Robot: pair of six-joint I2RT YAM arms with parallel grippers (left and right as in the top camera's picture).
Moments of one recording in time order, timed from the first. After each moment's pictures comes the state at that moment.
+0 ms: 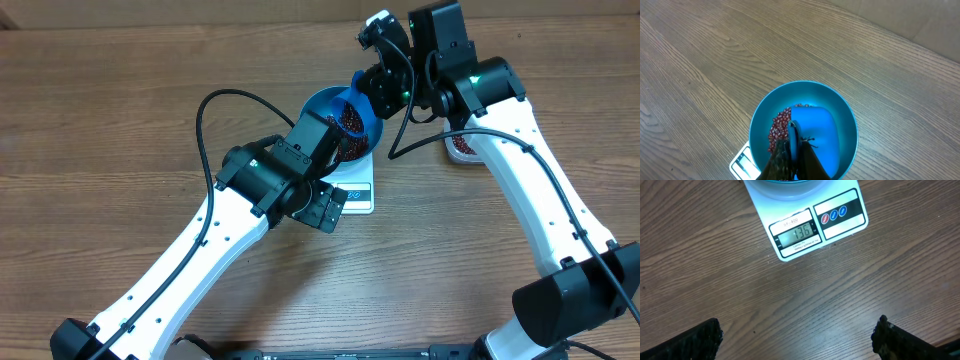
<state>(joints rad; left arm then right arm) -0.65 1.50 1.43 -1.20 -0.06 -0.24 0.35 1.77 1.76 -0.83 -0.33 -0.17</state>
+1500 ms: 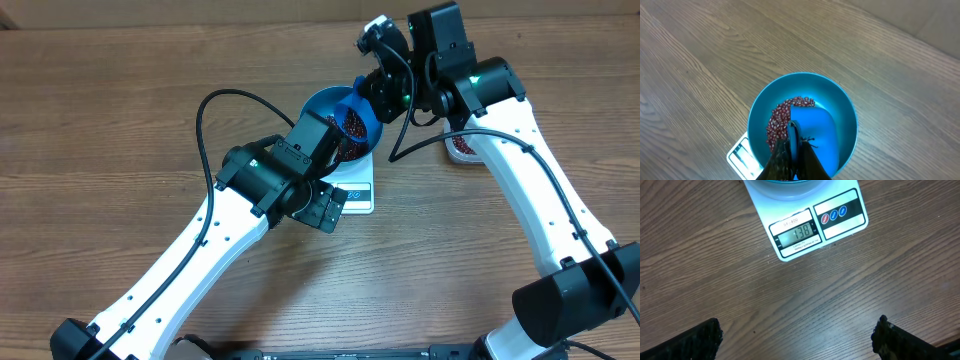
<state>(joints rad) -0.65 1.50 1.43 -1.20 -0.06 -0.24 0.35 1.77 1.76 -0.85 -0.33 -0.22</state>
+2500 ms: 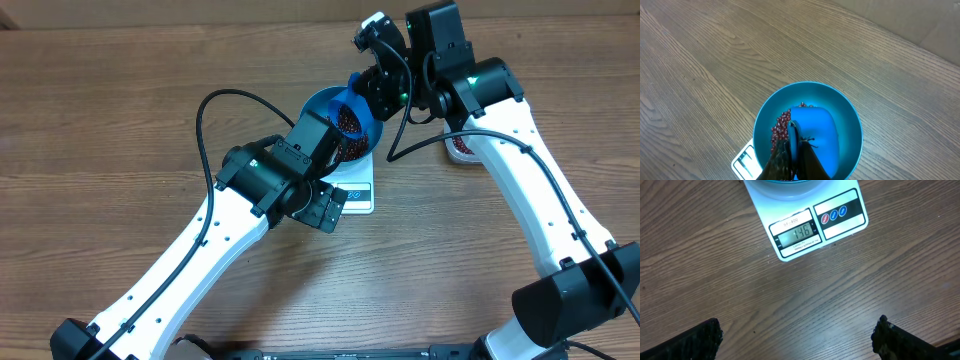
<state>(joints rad) -0.65 1.50 1.43 -1.20 -0.06 -0.24 0.36 1.77 1.76 -0.83 -0.35 -0.19</state>
